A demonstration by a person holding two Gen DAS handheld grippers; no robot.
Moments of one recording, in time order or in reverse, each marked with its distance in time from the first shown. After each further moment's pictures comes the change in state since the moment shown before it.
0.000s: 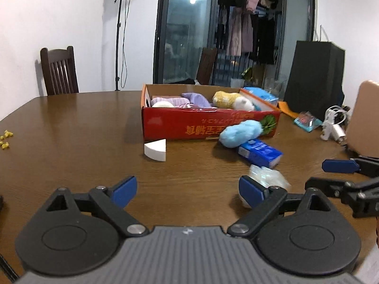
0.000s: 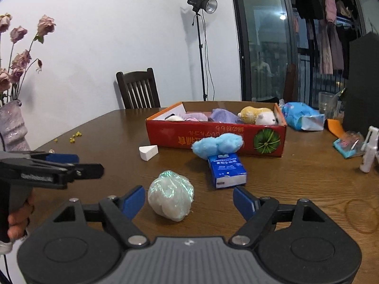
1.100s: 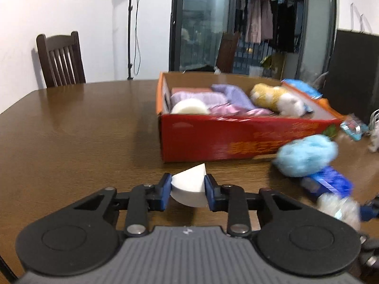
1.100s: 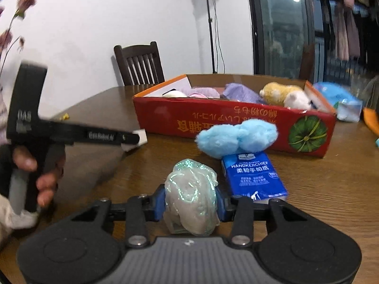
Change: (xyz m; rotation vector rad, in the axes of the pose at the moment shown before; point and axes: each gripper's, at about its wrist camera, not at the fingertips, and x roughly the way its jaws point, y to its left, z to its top) left arm 0.109 0.030 0.042 -0.027 0.058 0.065; right arm 0.101 0.002 0.010 -0.044 0.109 0.039
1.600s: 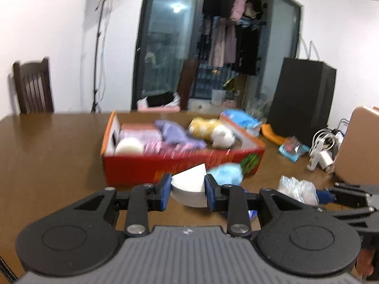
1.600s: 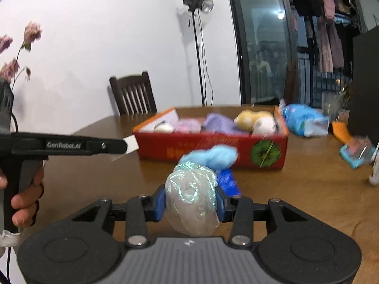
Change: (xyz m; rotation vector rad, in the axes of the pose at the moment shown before) left arm -0.076 -0.055 0.031 0.039 -0.127 -0.184; right arm -0.082 -0.031 0.017 0.043 -0.156 -0.044
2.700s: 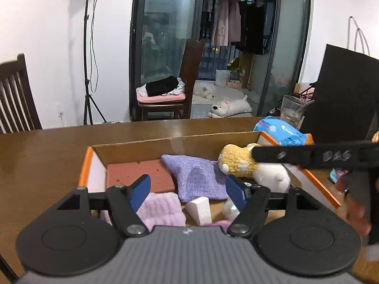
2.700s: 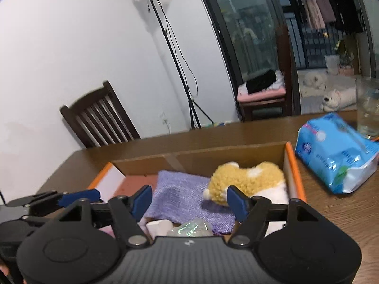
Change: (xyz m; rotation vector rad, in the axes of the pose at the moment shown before) left arm 0.193 0.047 0.093 0.037 0.129 0.029; right arm 0.229 -0.110 0.148 0.224 0.106 0.036
